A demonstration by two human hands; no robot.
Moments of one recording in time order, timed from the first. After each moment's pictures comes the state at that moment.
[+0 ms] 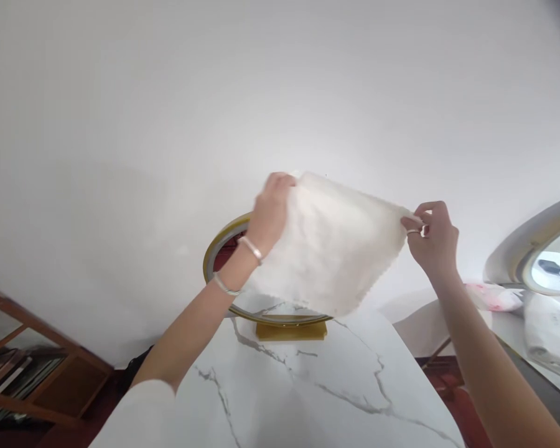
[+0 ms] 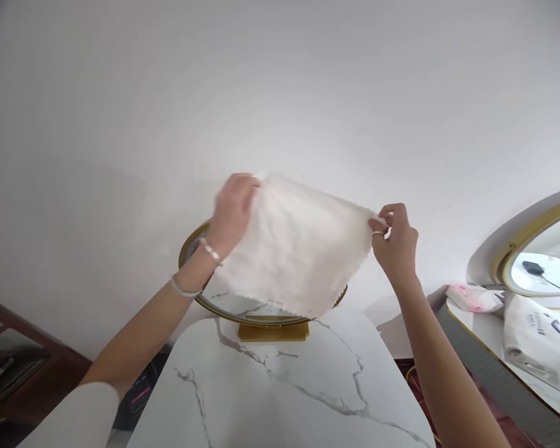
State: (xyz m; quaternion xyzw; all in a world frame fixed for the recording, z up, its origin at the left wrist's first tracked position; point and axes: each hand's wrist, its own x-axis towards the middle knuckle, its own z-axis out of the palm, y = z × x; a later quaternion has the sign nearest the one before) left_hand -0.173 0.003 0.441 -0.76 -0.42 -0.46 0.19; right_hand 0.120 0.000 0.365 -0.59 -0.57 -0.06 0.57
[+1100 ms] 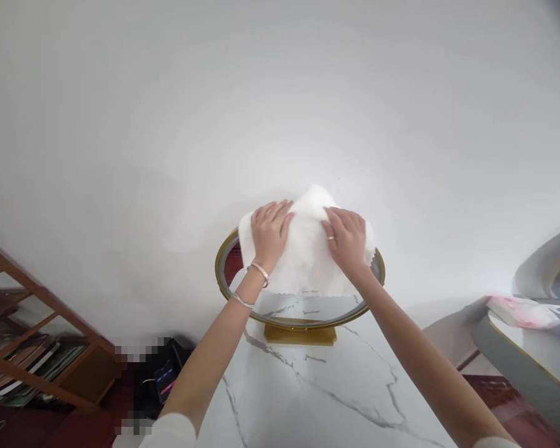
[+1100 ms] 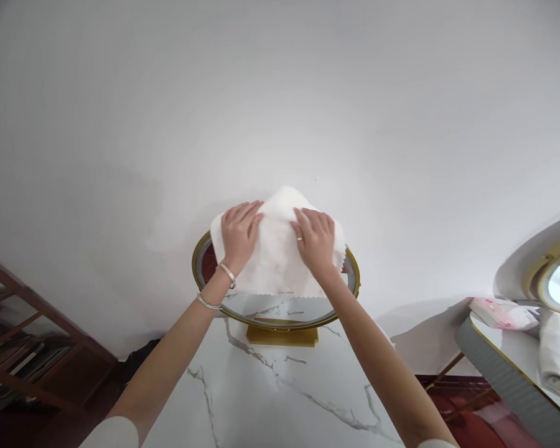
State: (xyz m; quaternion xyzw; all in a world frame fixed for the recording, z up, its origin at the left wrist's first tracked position) left_hand -0.204 0.029 0.379 -0.69 -0.44 -0.48 0.31; right_hand -0.021 0.048 0.347 -0.38 -0.69 -0.27 0.56
